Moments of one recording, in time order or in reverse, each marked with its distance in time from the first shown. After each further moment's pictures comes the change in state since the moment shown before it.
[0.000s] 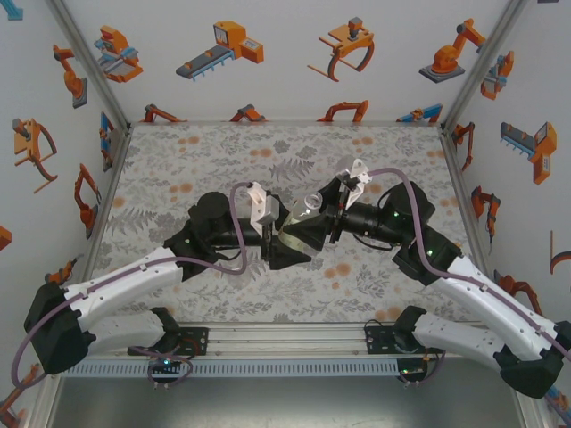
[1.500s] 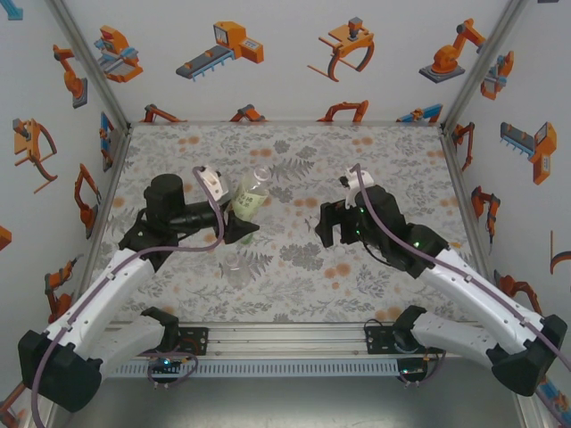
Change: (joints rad) left arm 0.460 -0.163 -0.007 -0.460 0.073 0.301; right arm -0.093 0.076 -0.053 -0.534 0.579 0.106
